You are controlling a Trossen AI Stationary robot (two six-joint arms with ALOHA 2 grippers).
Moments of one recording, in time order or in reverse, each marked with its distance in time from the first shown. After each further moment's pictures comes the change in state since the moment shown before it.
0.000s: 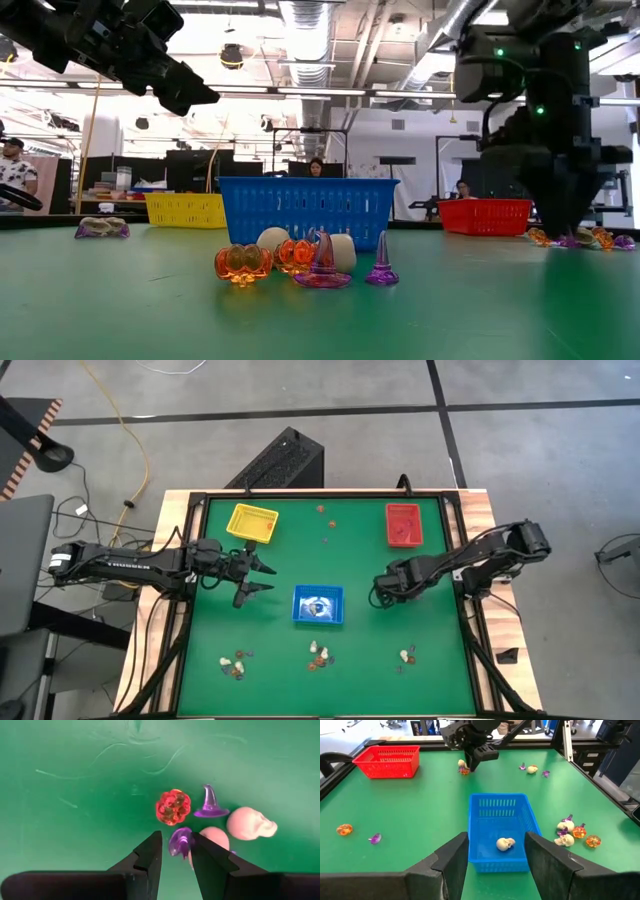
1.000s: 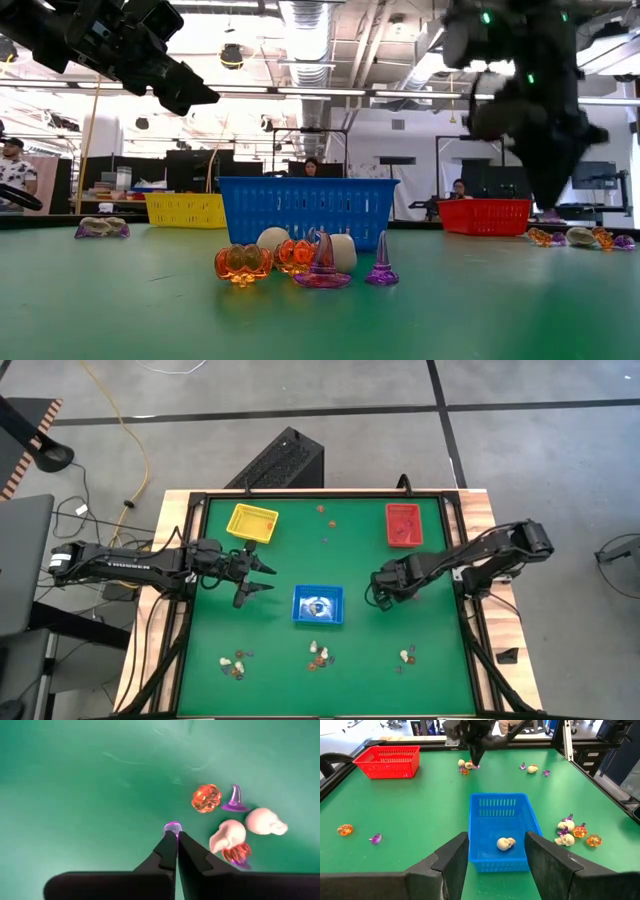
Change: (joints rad) left arm 0.000 0.000 0.000 -0.001 -0.001 0.003; right arm -0.007 -0.027 0.115 -0.075 -0.058 -0.153
